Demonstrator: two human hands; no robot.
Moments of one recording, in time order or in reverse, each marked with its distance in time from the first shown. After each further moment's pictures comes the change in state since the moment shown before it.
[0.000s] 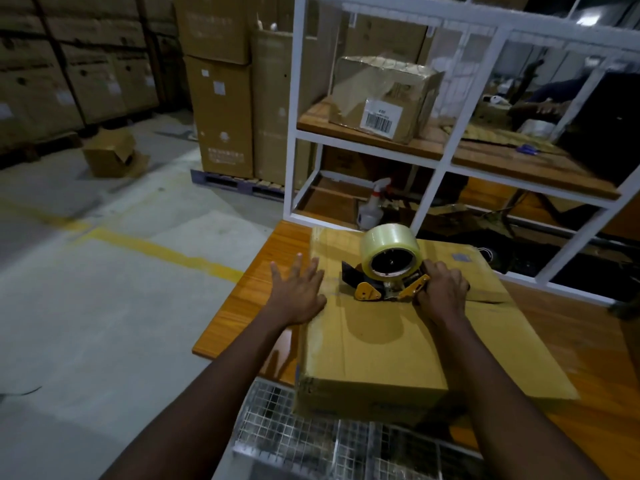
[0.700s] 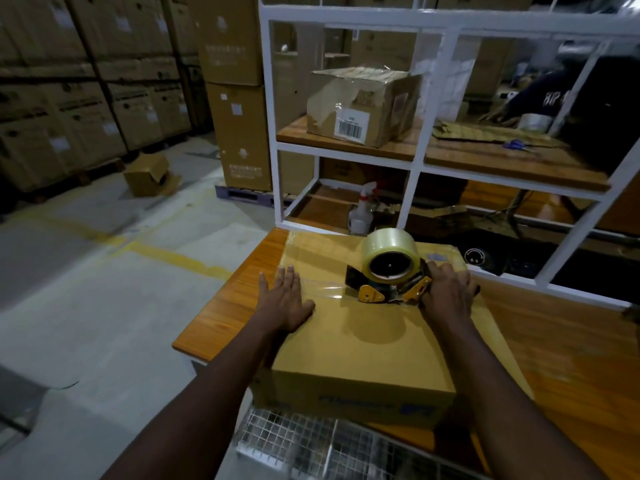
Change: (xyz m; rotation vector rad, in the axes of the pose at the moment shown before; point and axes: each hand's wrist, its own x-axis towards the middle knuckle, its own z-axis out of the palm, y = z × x) left_hand 0.004 0.075 0.001 0.060 -0.137 -0.224; right_hand 0.014 0.097 -0.001 0.011 0.068 0.006
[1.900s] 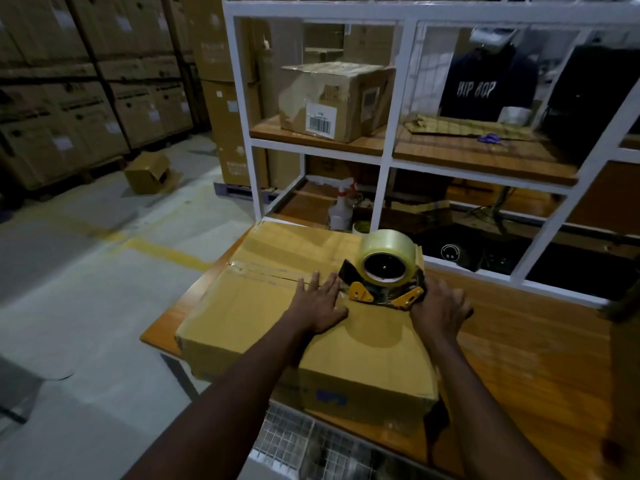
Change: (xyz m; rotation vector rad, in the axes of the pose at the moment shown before) left_hand 0.026 0.143 0.011 -0.028 -0.036 0.184; right_hand -0.017 0.071 0.012 0.171 0.033 0.178
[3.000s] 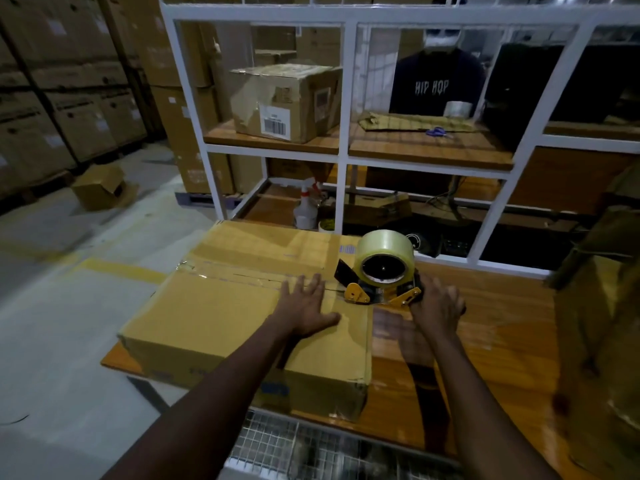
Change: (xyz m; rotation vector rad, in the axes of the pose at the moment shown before) left_hand -0.001 0.032 -0.010 -0.018 -0.023 0.087; right_hand -0.007 0.055 -0.032 0.036 -0.078 0.058
